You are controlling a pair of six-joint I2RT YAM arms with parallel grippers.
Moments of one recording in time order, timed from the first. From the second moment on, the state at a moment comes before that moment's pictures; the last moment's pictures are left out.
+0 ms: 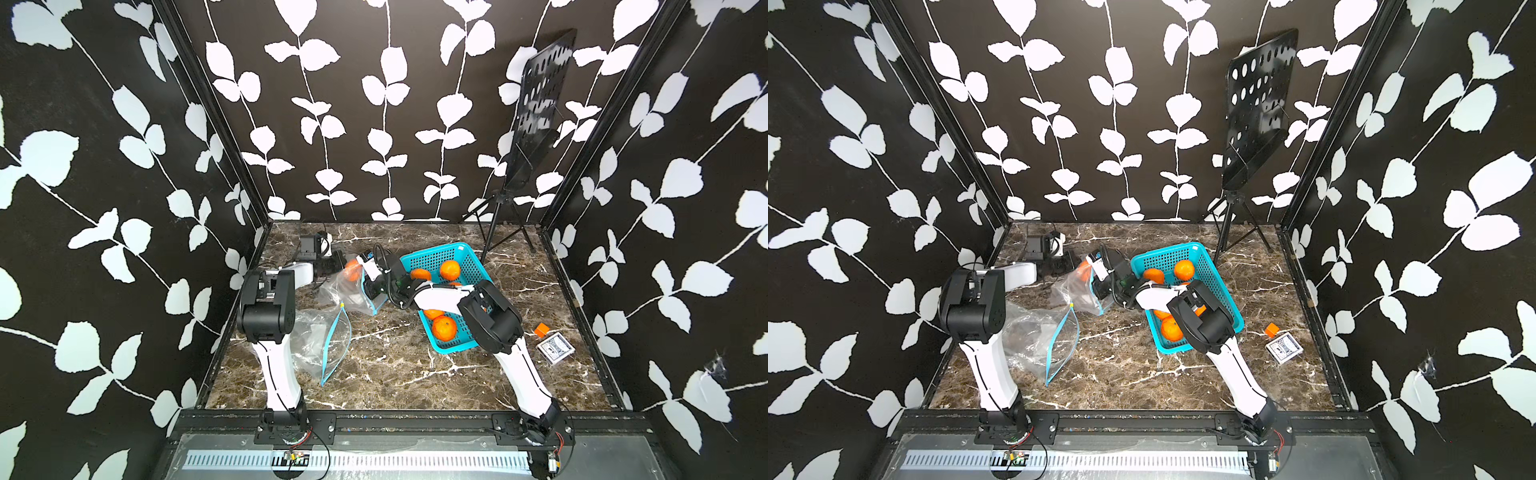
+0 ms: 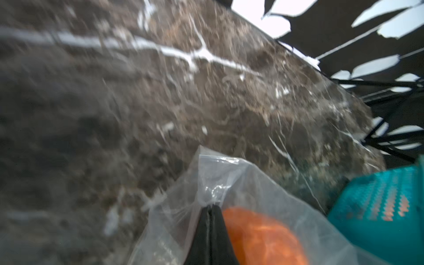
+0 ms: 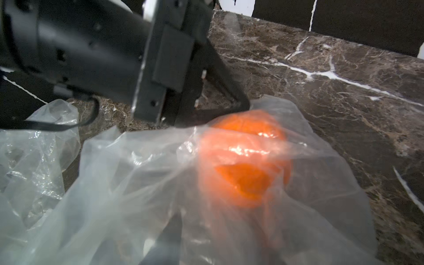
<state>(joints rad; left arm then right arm) -0.07 1.98 1.17 0.04 0.49 -0.38 0.81 2.30 1.54 0.26 -0.19 0.11</state>
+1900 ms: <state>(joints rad) -0.12 2.02 1.30 -0.22 0.30 -0.21 0.86 2.35 1.64 0.11 -0.09 0.06</state>
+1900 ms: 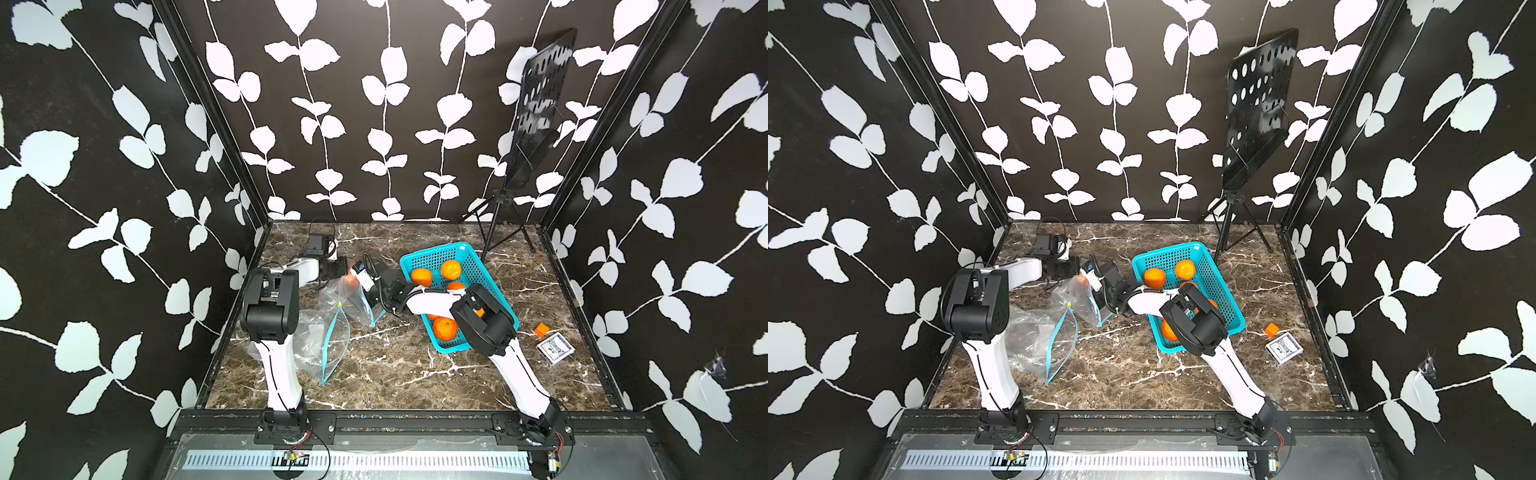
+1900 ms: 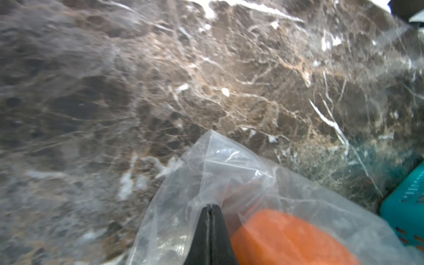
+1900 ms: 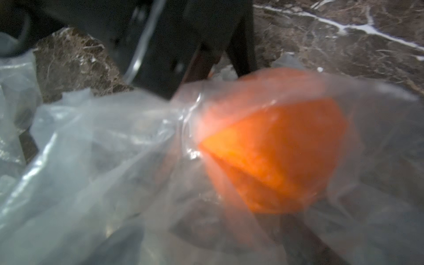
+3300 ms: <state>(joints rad) -0.16 2.03 1.36 -0.29 0.26 -0.09 0.82 2.40 1.76 0.01 -0.12 0.10</state>
